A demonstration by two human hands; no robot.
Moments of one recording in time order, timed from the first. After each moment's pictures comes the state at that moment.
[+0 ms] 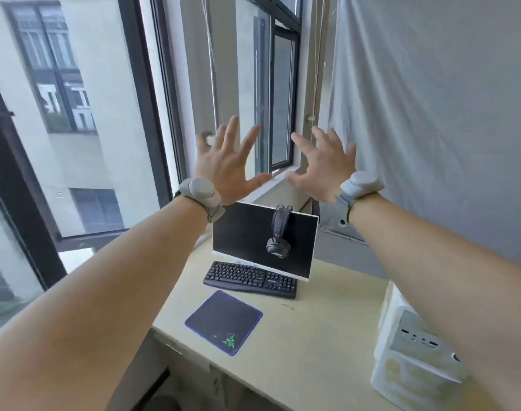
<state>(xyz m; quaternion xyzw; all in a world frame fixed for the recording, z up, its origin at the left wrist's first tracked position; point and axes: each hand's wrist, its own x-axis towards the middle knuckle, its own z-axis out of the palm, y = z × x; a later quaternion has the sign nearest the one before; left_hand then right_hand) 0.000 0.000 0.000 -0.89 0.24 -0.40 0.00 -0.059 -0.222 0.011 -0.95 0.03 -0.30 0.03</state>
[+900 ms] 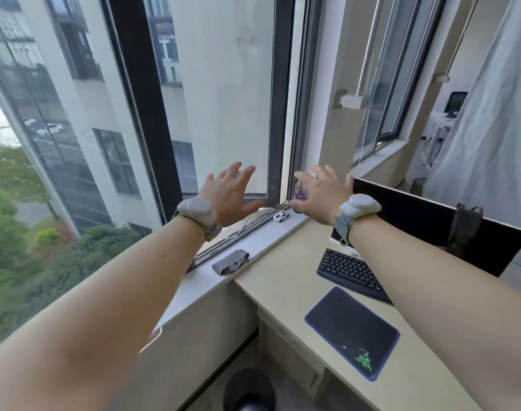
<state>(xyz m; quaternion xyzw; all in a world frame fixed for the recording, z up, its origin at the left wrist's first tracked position) 0.192 0.395 -0.144 -0.97 0.15 -0.20 0.00 0.197 0.145 -0.129 -0.99 -0.09 -0.12 0.02</state>
